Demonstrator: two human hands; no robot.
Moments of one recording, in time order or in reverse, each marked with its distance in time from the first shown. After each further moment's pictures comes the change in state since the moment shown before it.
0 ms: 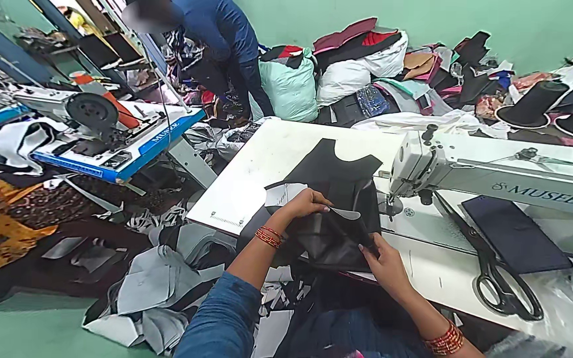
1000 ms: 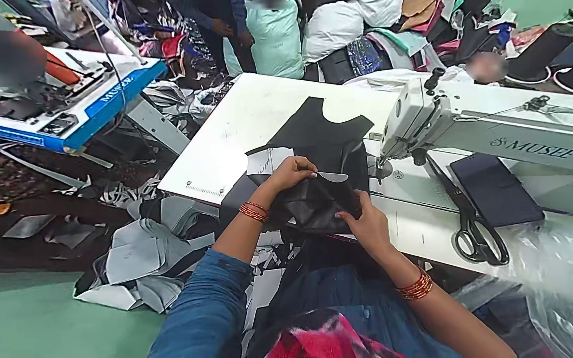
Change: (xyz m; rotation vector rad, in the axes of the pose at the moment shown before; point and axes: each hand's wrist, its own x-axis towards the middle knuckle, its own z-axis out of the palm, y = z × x) left_hand -0.002 -0.026 0.018 -0.012 0.225 0.268; right_hand 0.003 -0.034 0.002 -0.269 -0.005 0.115
